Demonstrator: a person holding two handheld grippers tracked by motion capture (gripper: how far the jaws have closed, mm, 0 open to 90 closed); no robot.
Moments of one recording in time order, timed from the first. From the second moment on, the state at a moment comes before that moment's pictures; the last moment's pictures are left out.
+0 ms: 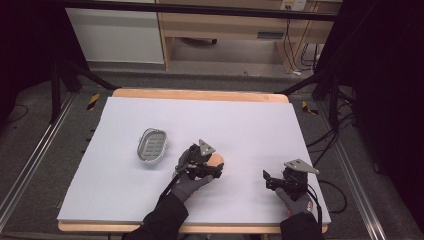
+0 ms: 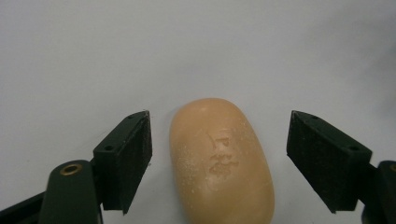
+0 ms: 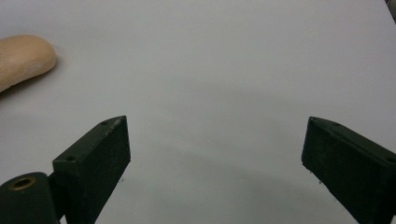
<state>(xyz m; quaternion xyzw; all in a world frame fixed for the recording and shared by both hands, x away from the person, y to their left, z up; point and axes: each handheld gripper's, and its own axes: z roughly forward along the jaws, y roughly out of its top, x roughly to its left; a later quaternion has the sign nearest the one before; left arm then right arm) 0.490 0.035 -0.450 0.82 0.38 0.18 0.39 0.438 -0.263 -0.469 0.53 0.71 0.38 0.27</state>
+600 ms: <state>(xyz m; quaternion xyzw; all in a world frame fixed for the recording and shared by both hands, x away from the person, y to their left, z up) 0.493 0.027 -0.462 0.83 0.38 0.17 0.36 0.438 -0.263 -0.469 0.53 0.71 0.38 0.27</state>
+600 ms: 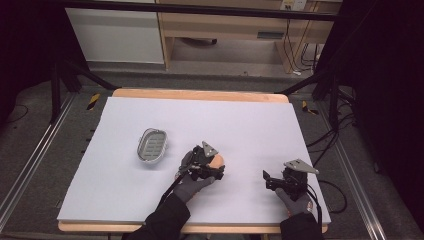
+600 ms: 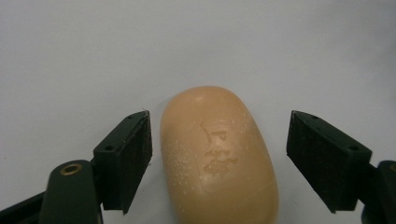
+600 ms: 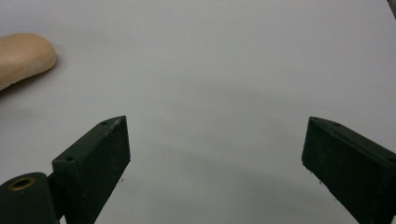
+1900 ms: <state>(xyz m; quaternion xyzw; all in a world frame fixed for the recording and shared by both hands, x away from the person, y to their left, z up) 0.501 0.022 -0.477 0.84 0.41 0.16 0.33 0.439 -0.262 -0.470 0.53 0.71 0.37 0.27</state>
